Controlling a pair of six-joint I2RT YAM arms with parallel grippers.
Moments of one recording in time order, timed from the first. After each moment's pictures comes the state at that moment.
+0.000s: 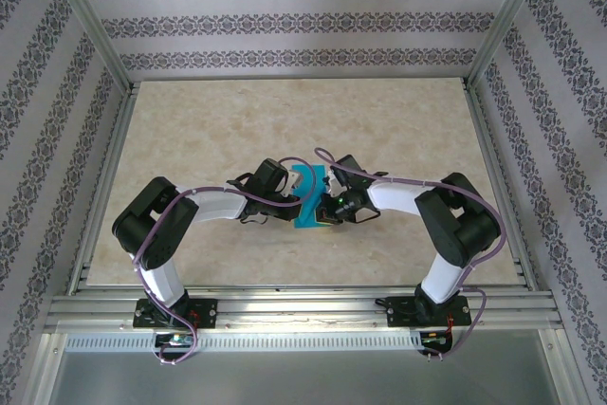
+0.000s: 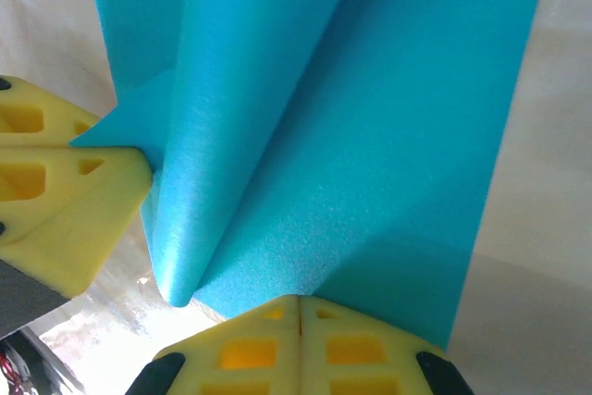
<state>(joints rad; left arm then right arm) -0.63 1.76 0.86 -0.06 0.32 -0.34 0.56 1.73 0.84 -0.31 -0.51 0.61</state>
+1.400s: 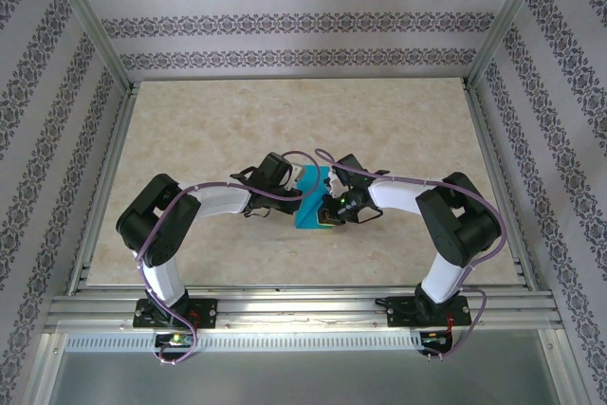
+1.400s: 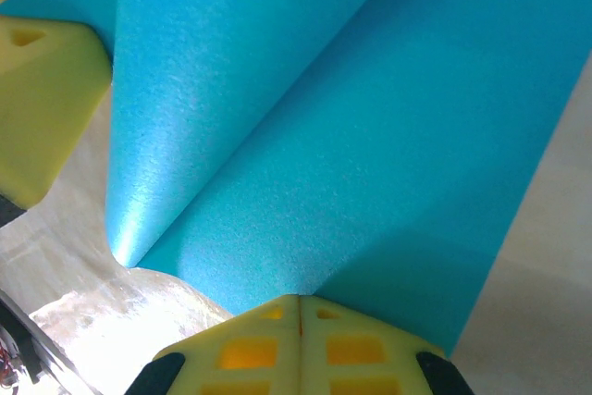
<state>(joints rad) -0.63 1.79 0.93 -0.11 0.23 -0.29 0.55 1.73 0.85 -0.36 -0.52 0.56</state>
